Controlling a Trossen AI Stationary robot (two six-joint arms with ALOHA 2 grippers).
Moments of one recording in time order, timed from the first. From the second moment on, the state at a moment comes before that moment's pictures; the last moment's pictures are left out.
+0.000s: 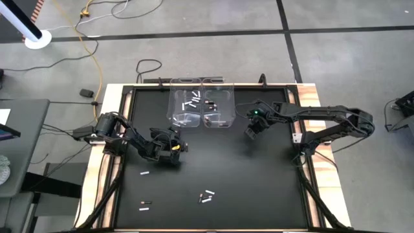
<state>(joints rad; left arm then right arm) -0.16 1.91 0.42 0.29 -1.13 -1.12 -0.37 1.26 0.69 -0.46 -0.21 0.39</state>
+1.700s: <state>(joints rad) -0.20 1.10 0.59 0.09 -0.99 -0.27 -0.38 1.26 0.69 -0.35 -0.21 0.35</state>
